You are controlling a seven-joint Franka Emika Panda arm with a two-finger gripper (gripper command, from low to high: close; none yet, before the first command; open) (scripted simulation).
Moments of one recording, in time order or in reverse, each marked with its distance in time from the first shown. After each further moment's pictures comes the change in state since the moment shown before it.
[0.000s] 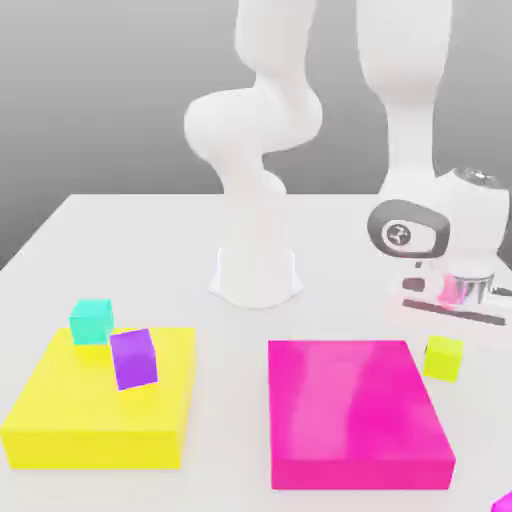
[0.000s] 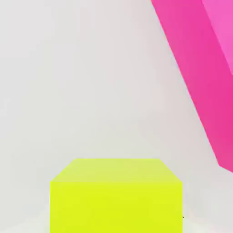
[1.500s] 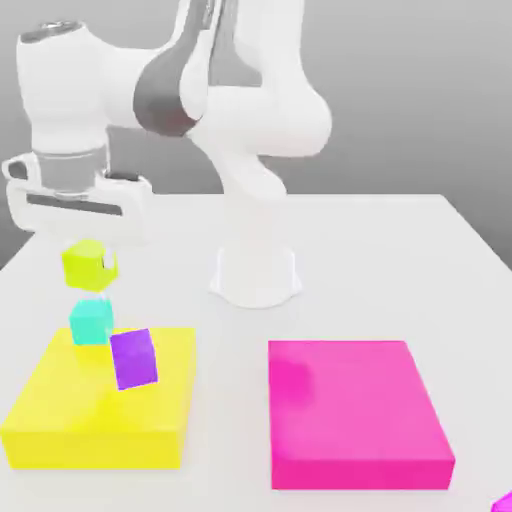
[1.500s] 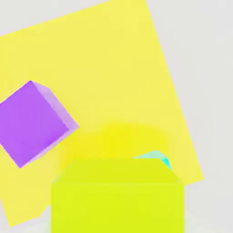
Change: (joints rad) arm -0.927 -0.710 -0.679 -0.109 0.129 -0.568 -1.831
